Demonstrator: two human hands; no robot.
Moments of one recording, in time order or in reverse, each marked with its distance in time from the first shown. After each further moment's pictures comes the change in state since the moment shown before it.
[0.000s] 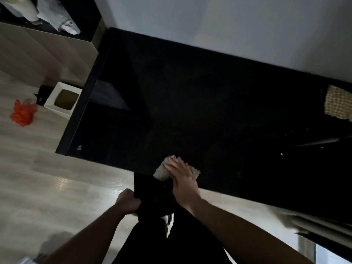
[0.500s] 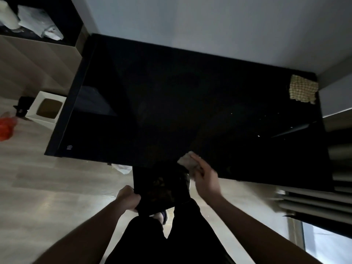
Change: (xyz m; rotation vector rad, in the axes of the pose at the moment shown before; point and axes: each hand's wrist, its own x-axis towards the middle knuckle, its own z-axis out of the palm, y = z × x) left_hand -0.025 0.008 0.022 -0.065 -0.045 0.044; right_hand -0.079 0.009 -0.076 0.402 0.285 0.318
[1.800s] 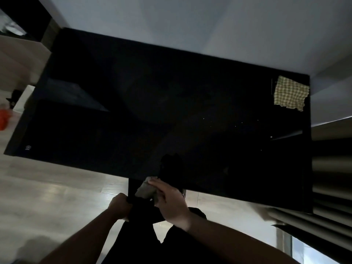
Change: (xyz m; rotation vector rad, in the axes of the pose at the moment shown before) left_hand 0.001 0.061 0.116 0.212 0.003 -0.051; right_hand 0.008 0.051 -0.055 -0.061 -0.410 -0.110
